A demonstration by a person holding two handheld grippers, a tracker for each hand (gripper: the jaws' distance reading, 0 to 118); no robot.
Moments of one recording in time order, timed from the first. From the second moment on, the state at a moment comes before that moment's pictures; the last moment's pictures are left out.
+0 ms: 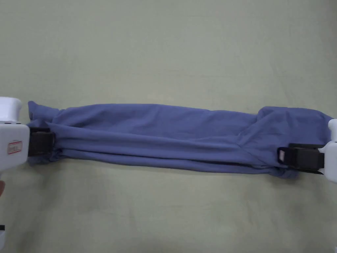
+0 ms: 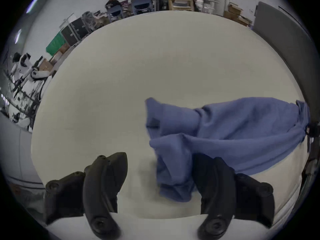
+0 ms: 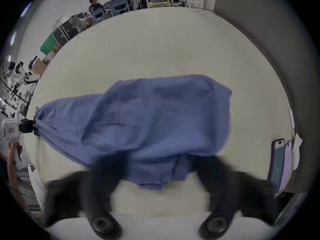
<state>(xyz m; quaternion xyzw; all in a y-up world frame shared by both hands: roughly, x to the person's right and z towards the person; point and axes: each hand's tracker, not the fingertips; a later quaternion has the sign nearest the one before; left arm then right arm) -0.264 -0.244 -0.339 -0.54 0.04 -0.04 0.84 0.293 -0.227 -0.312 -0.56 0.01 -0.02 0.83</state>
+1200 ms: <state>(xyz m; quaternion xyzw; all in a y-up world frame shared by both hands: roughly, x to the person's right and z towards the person) -0.257 -0.288 -0.362 -0.49 -0.01 0.04 0.87 0.248 -0.171 -0.243 -0.45 0.02 -0.08 0.89</state>
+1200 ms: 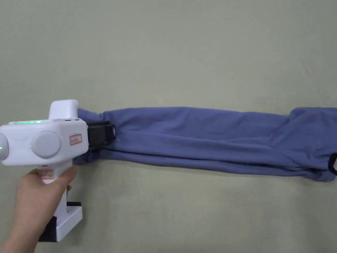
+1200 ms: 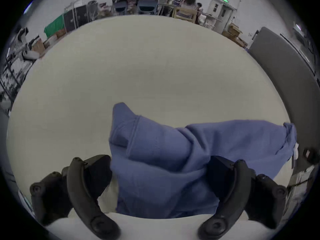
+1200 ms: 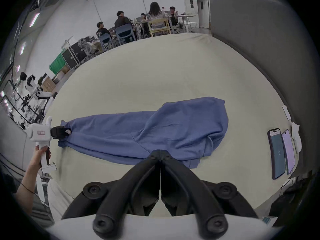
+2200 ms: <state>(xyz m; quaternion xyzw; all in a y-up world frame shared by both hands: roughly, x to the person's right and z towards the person) -0.290 -0.156 -0.321 -0.48 0.06 0.00 0.88 0.251 -0.149 -0.243 -0.42 0.03 -0.07 0.90</state>
